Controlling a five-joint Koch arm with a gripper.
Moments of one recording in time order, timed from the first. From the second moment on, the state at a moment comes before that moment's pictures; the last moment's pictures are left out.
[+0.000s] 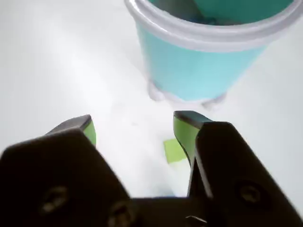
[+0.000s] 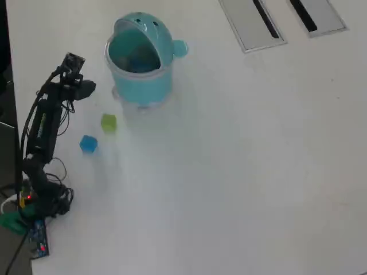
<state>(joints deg) -54.3 88.9 58.9 73.1 -84.6</state>
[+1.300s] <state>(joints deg) -49.7 96.1 116.4 23.1 -93.0</state>
